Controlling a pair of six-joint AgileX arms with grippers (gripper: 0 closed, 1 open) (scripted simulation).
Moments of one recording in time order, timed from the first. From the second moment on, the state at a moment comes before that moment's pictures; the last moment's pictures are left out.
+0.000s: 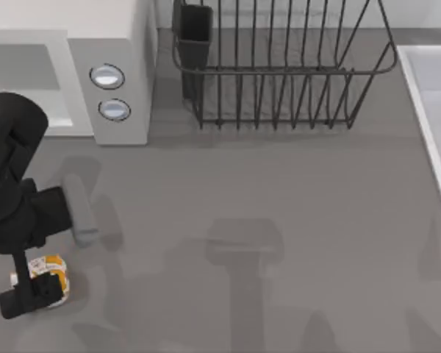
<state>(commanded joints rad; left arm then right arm) -0.20 1.61 0.89 -0.85 0.00 0.99 0.00 0.00 0.00 0.00 0.00 0.00</state>
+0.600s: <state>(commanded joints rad) -0.21 1.74 0.76 -0.60 0.00 1.00 0.00 0.00 0.00 0.00 0.00 0.00</state>
